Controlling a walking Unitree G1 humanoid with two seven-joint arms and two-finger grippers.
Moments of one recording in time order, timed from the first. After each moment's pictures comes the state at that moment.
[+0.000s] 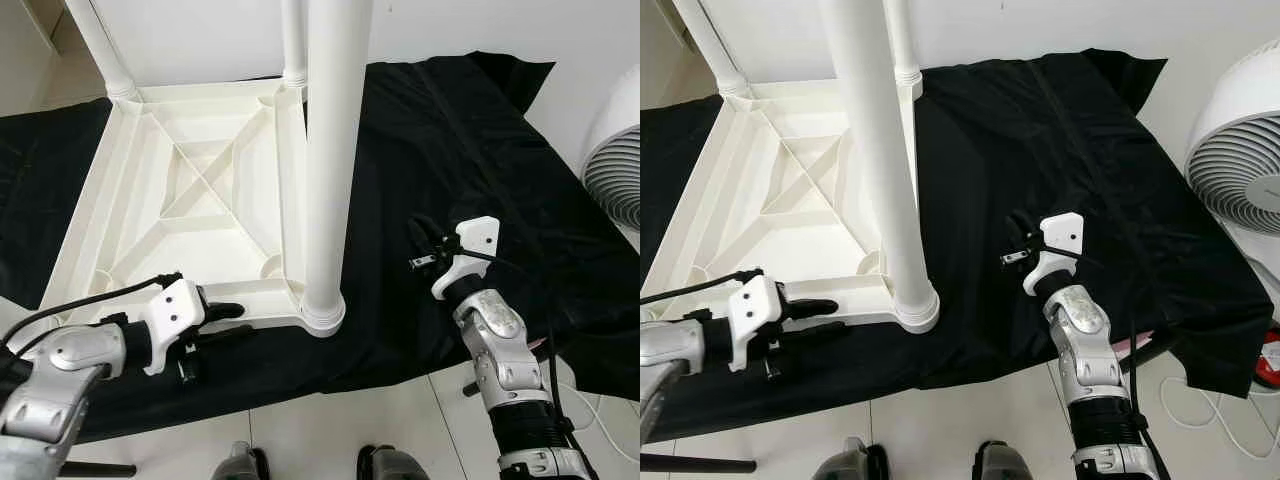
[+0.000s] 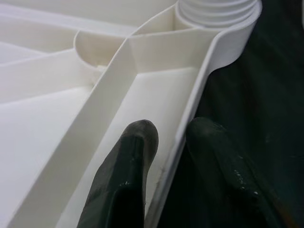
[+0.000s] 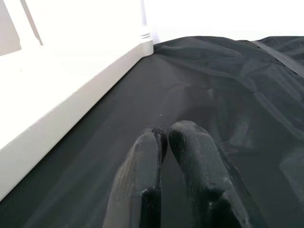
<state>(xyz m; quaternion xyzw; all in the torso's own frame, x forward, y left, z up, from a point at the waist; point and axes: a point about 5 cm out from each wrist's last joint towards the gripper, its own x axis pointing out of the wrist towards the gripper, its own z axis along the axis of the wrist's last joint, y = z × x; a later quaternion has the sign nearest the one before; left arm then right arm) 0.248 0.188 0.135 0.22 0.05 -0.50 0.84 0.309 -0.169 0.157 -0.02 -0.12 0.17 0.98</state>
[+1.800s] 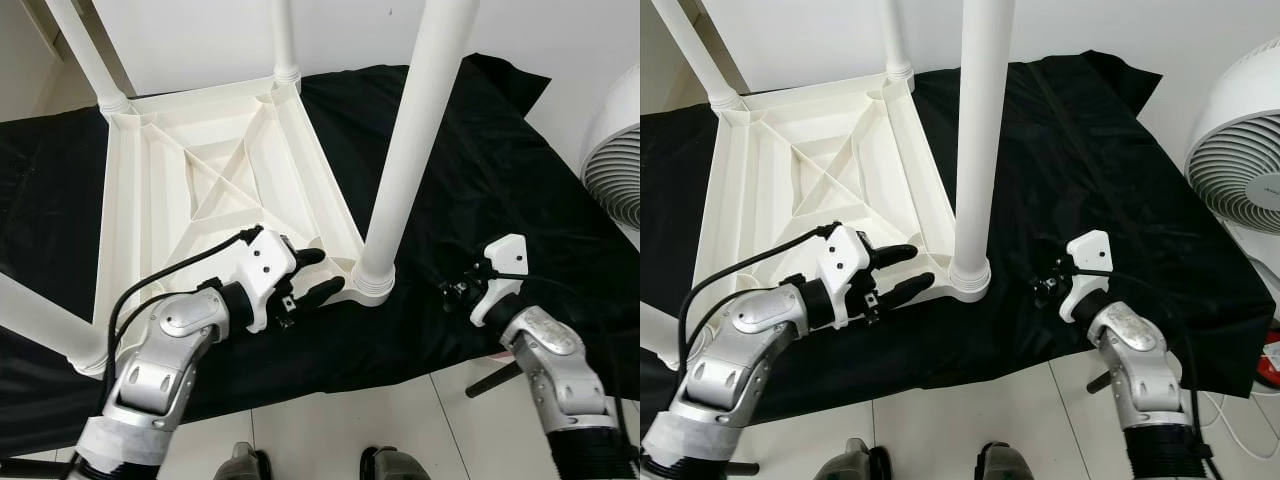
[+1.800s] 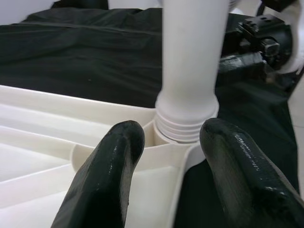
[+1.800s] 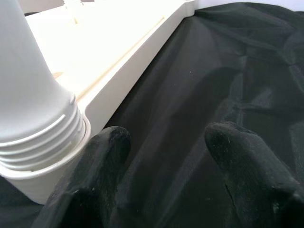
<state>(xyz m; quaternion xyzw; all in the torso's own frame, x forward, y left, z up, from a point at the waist) 0.263 0.092 0.177 0.10 -0.06 -0.48 0.87 0.279 -0.204 0.155 -0.08 -0.03 0.29 0.95</state>
